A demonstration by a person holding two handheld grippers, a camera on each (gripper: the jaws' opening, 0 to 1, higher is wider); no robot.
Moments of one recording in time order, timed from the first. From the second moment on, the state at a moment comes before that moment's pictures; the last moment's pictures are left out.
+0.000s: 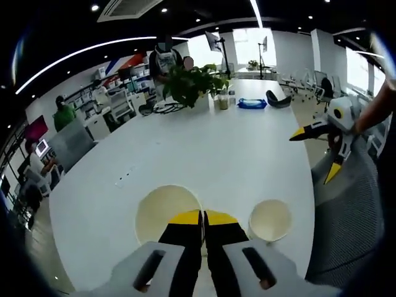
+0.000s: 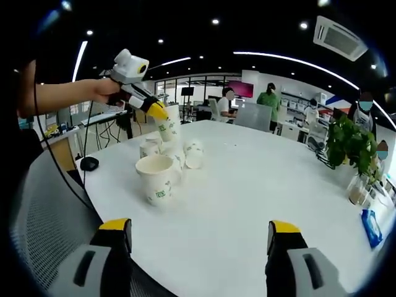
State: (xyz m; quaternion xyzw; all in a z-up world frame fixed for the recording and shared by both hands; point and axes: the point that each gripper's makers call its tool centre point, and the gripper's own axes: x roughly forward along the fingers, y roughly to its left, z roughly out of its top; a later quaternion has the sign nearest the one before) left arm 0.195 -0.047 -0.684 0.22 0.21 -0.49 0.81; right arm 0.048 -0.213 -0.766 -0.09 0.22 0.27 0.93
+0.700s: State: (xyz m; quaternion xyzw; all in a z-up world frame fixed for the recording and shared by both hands) left arm 0.135 -0.073 -0.683 0.24 0.23 -0.56 0.76; right arm 0.050 -0.216 -0.766 -0.09 0.22 0.26 0.94
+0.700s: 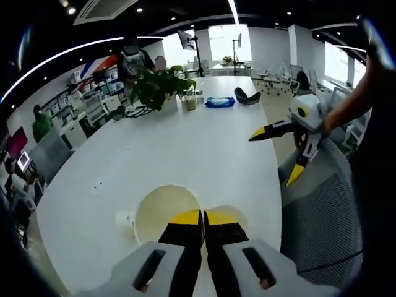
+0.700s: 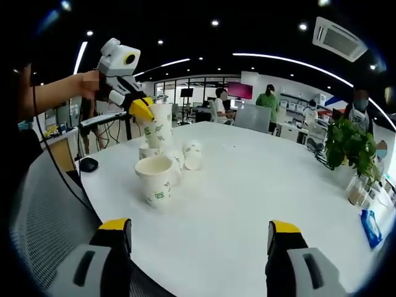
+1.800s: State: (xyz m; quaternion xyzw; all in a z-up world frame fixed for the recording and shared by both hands) left arm 0.096 -0.100 -0.695 0.25 0.24 -0.59 0.73; right arm 0.048 -0.214 -0.766 -0.09 0.22 0.27 0.93
